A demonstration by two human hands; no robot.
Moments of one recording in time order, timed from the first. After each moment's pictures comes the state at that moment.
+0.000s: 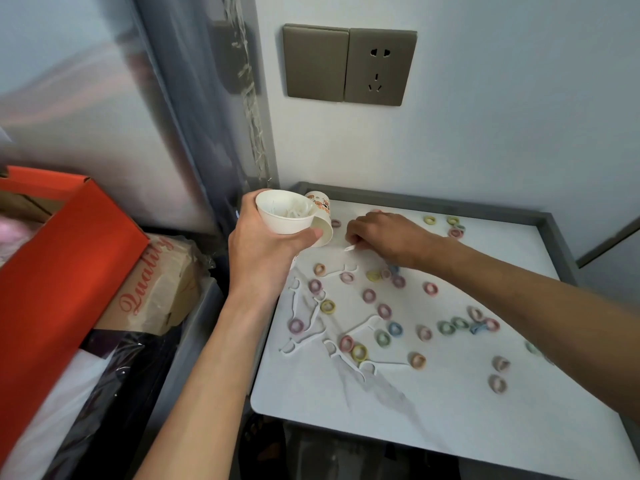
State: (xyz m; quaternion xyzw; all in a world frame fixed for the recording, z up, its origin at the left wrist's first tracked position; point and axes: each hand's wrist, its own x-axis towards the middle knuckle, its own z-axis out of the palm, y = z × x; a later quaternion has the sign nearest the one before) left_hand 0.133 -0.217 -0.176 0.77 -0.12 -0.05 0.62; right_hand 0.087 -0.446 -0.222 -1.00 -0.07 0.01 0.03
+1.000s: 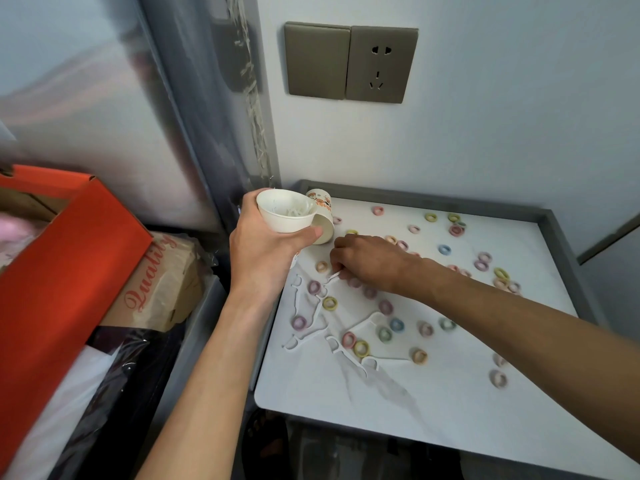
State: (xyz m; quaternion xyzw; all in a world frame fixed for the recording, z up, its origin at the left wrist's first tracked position) left_hand 0.133 -0.213 -0.176 0.77 -0.13 -0.05 0.63; right_hand 0.079 -0.393 -0.228 -0.99 -0.07 0.07 0.02
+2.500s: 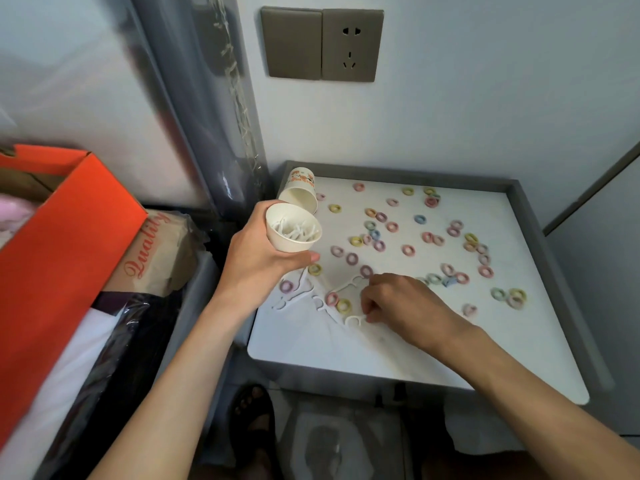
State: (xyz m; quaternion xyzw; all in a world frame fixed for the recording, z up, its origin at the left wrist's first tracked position) left_hand 0.092 -0.177 -0.192 0.78 -0.26 -0.12 0.55; right_hand -0.067 -0.349 -0.223 -0.99 0.06 0.07 0.12
